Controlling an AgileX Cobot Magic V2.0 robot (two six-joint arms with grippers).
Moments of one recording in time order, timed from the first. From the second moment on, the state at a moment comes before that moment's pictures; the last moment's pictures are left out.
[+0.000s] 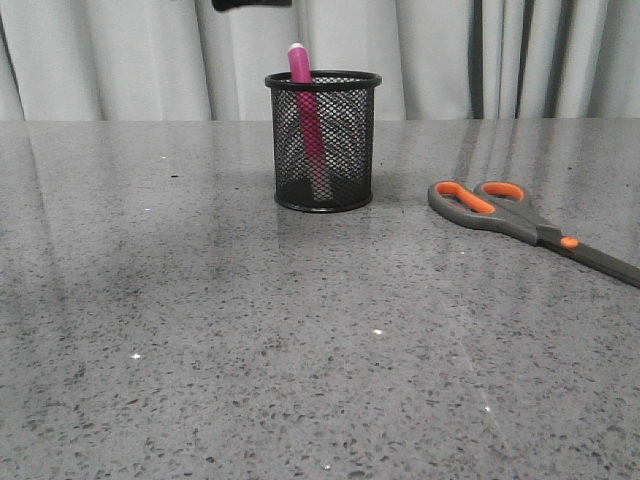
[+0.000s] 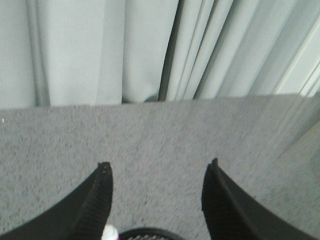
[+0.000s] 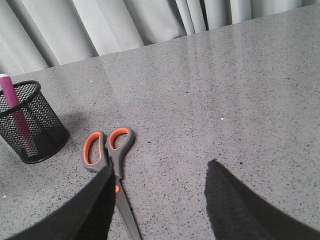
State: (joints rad) left arm -0.67 1.65 -1.20 -0.43 -0.21 0.10; right arm 0.11 0.26 -0.36 0.03 0.42 0.23
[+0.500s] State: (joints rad) left arm -0.67 1.11 -1.20 -0.27 0.19 0.10; right arm 0.19 0.69 -0.81 0.29 0.74 -0.17
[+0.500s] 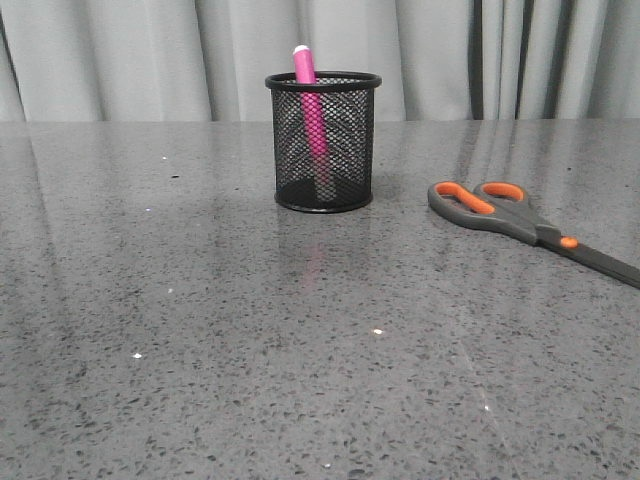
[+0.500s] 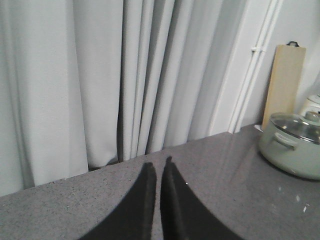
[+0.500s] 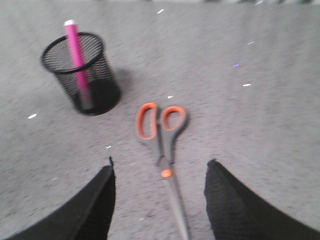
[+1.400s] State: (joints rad) left arm -0.67 0.76 -1.19 -0.21 0.63 0.10; right arm 0.24 1.50 -1.20 0.30 1.04 -0.29
